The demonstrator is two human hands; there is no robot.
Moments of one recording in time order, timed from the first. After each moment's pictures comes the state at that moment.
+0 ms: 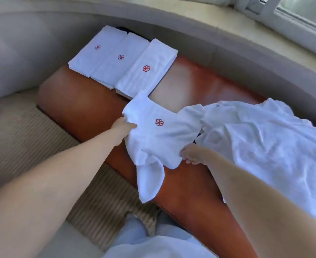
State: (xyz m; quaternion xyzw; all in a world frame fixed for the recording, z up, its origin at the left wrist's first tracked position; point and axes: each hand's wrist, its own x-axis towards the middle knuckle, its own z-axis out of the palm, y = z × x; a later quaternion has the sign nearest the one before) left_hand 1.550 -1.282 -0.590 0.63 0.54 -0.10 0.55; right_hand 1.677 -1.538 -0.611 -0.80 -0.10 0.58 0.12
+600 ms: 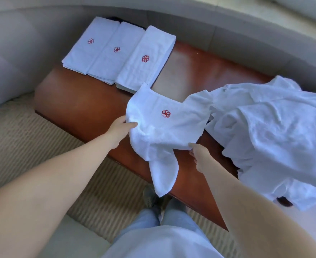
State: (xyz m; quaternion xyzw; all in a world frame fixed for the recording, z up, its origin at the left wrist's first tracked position) left_hand 1.506 -1.246 -0.610 0.67 0.43 -0.10 0.60; right_hand 1.602 -1.534 -0.675 -0.68 0.30 0.44 0.50
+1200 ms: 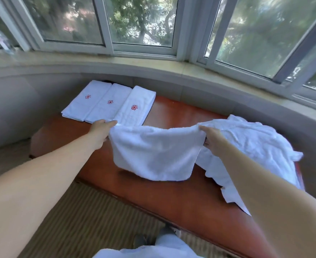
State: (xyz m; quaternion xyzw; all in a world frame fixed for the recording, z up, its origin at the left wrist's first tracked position) left_hand 1.509 -1.192 -0.477 0.64 0.43 0.06 0.63; right_hand 1.650 -1.555 -0.473 -0.73 0.15 0.25 0.62
